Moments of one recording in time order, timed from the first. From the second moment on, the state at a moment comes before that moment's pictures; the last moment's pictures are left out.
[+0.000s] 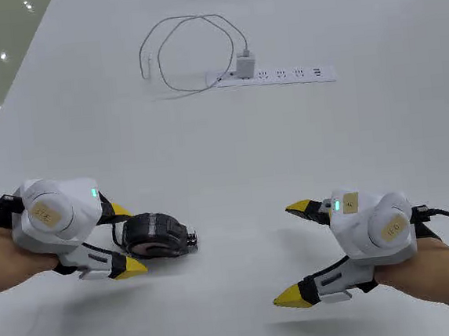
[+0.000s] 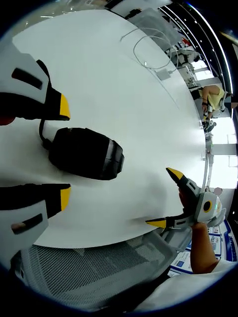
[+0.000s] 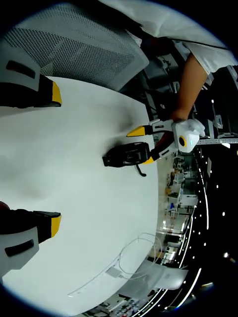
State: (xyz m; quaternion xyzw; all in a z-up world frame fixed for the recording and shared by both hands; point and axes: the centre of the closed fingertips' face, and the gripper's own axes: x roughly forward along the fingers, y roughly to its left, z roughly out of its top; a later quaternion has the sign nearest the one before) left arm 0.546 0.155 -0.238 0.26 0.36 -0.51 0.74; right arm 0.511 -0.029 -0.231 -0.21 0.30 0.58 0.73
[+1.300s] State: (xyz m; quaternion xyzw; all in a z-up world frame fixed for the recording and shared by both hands) left arm 0.549 0.154 -0.245 0.27 0.36 -0.52 0.72; right arm 0.513 -0.017 -0.235 -0.20 0.29 0.59 0.73
